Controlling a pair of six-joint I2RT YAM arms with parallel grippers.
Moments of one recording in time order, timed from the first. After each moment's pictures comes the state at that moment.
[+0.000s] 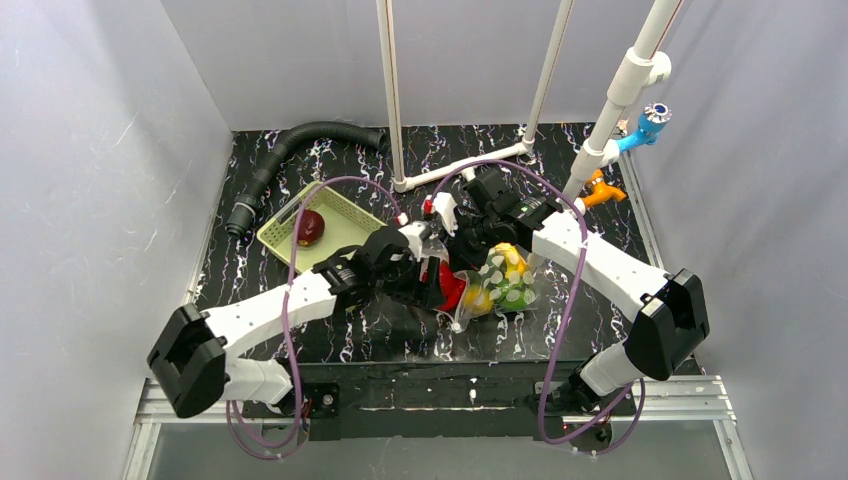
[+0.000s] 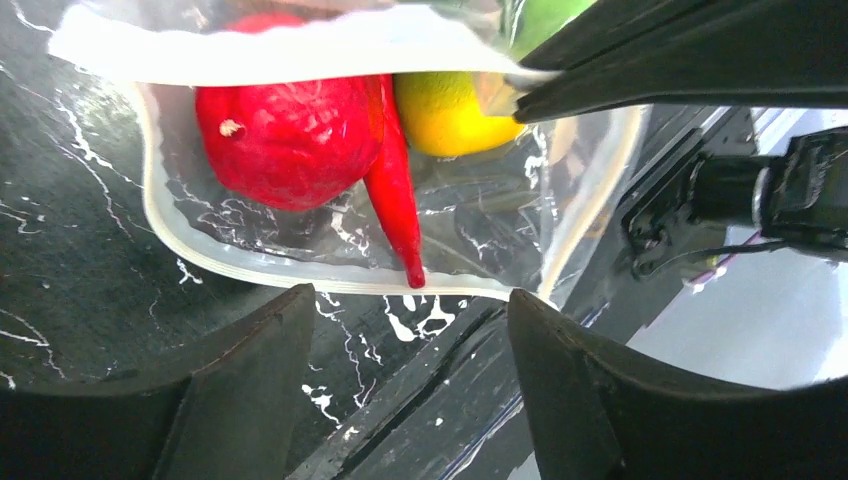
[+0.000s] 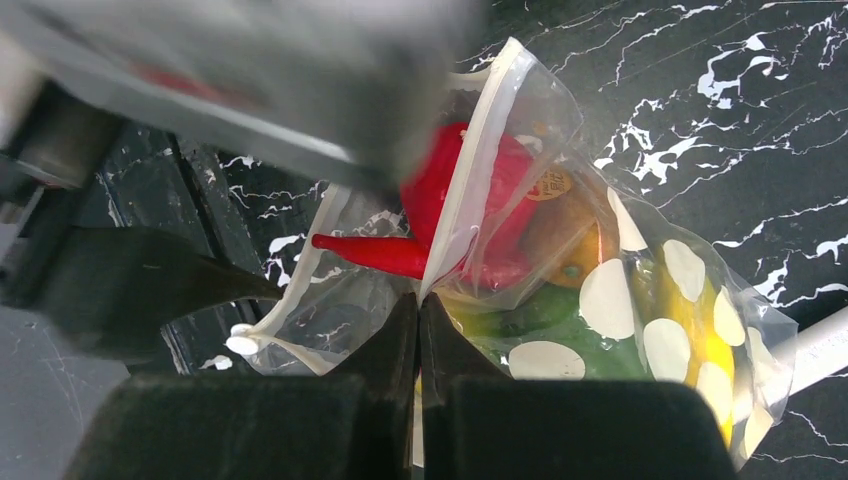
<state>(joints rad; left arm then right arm) -0.86 1.31 0.85 -0.34 0.21 -0.52 0.73 1.50 1.30 -0.79 -0.45 -0.34</state>
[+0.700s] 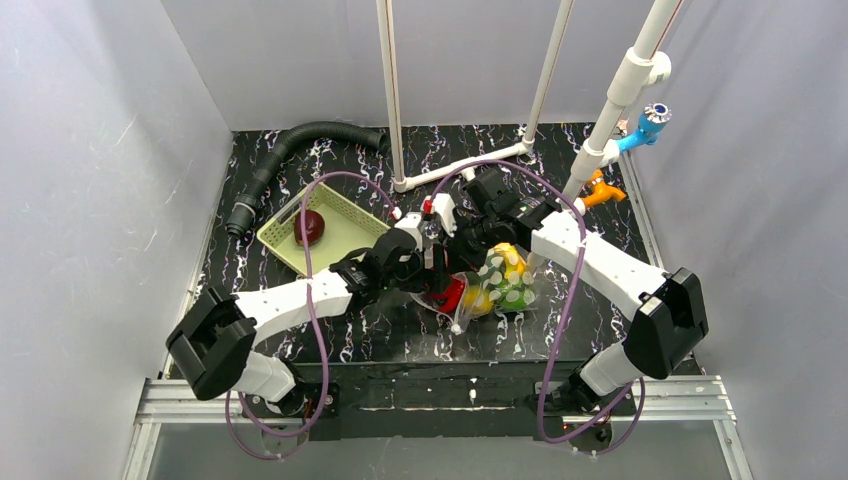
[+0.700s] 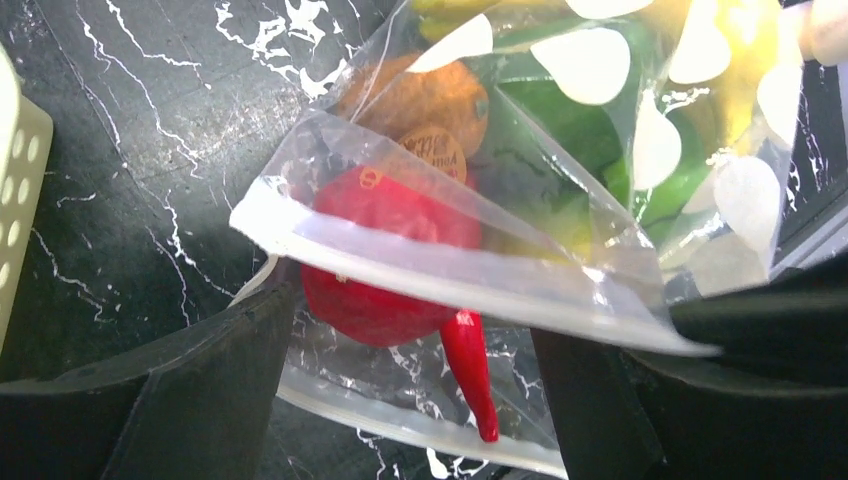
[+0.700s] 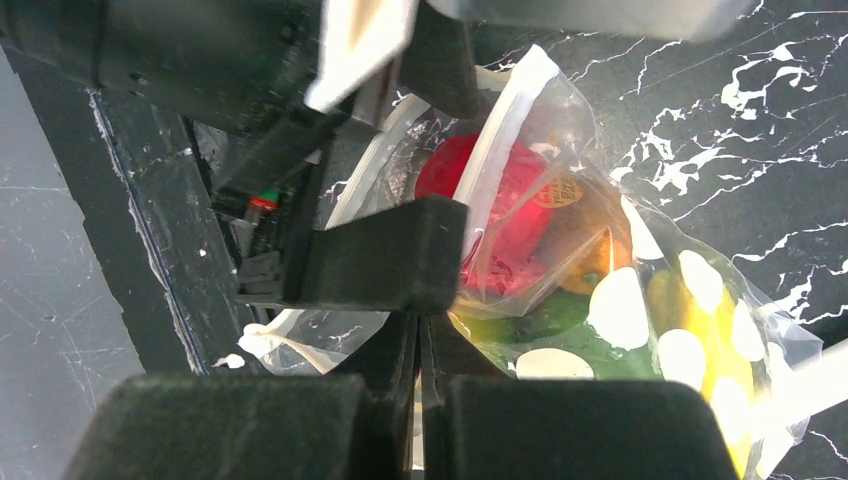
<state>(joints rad) -0.86 1.39 0.78 -0.08 -0.03 -0.60 0.73 1.50 1.30 -0.79 -0.49 -0.34</state>
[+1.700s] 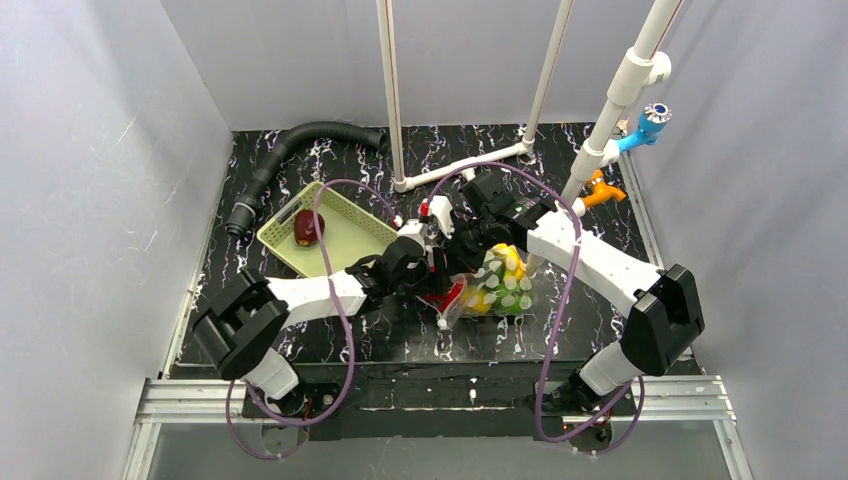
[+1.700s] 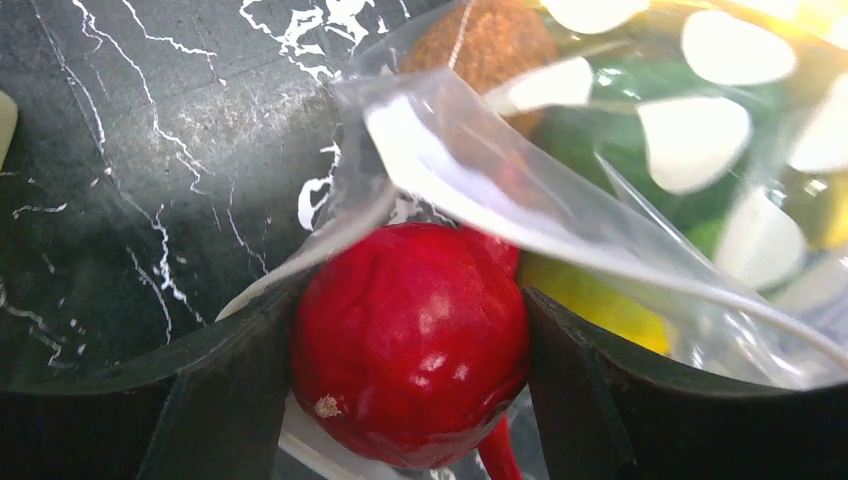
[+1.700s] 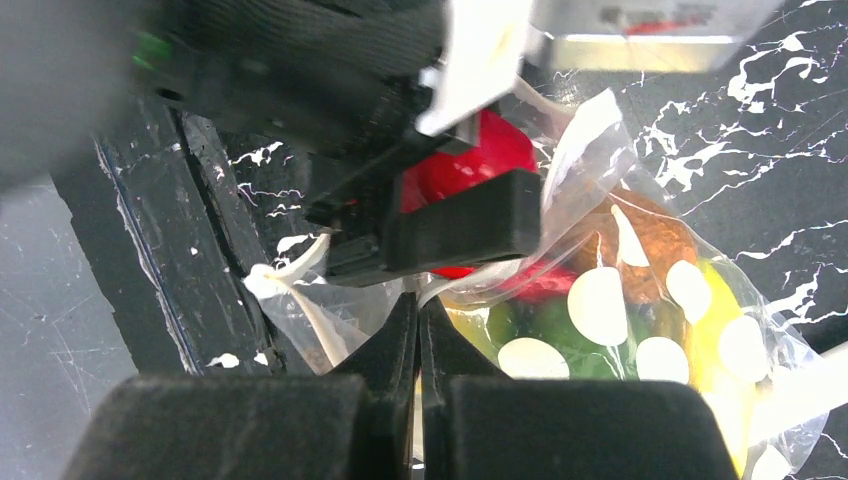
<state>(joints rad) -0.87 1.57 0.74 0.13 -0.11 -0.68 0.74 1.52 1.30 -0.79 -0.47 -0.34</state>
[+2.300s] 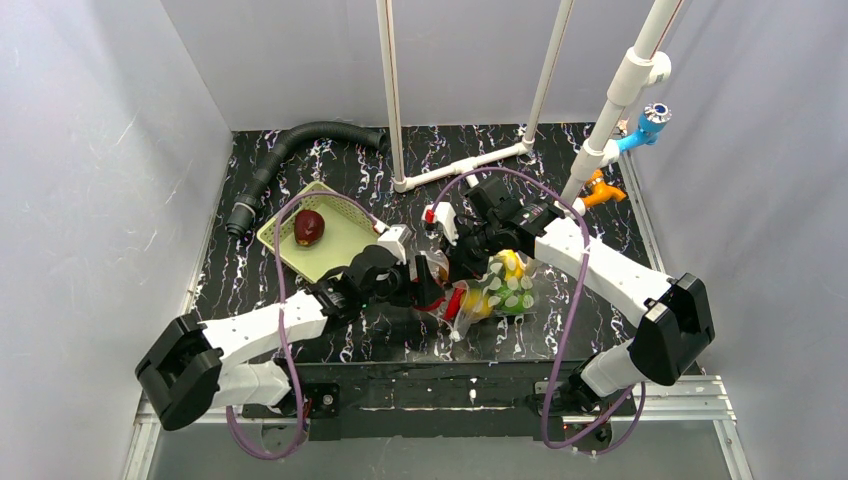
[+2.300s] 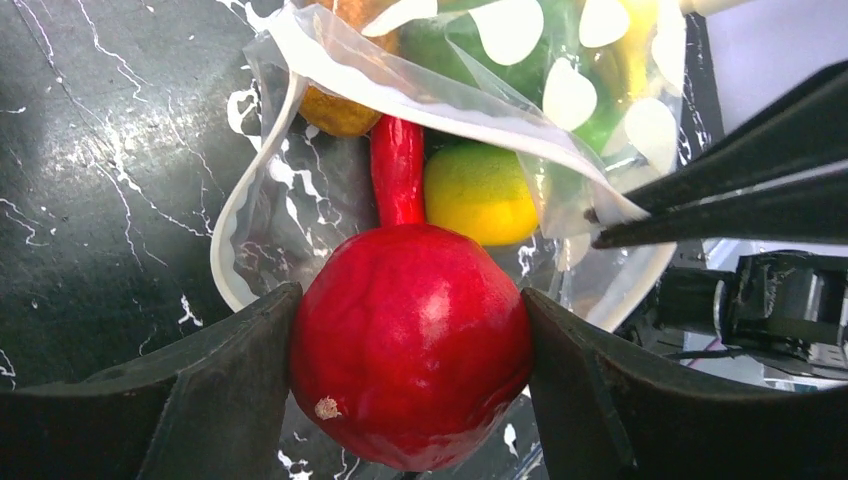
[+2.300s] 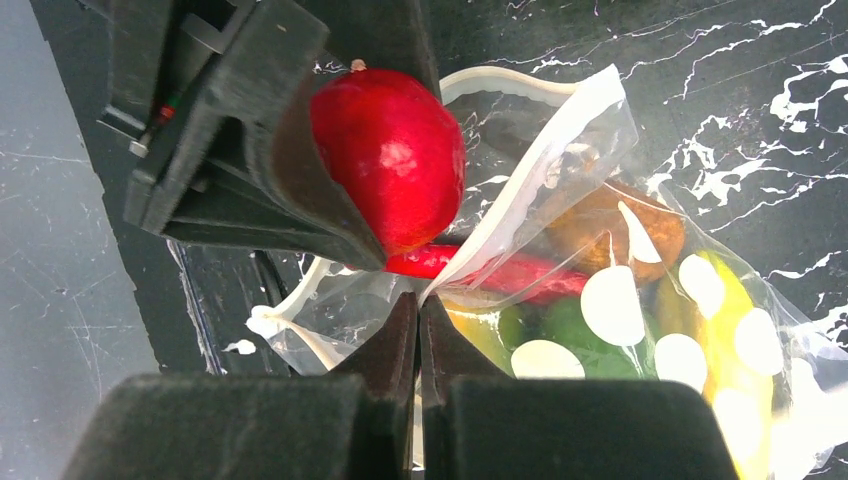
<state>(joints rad) -0.87 1.21 0.61 0.02 0.03 -0.70 0.74 1.46 1.24 -0.79 -0.54 -0.38</state>
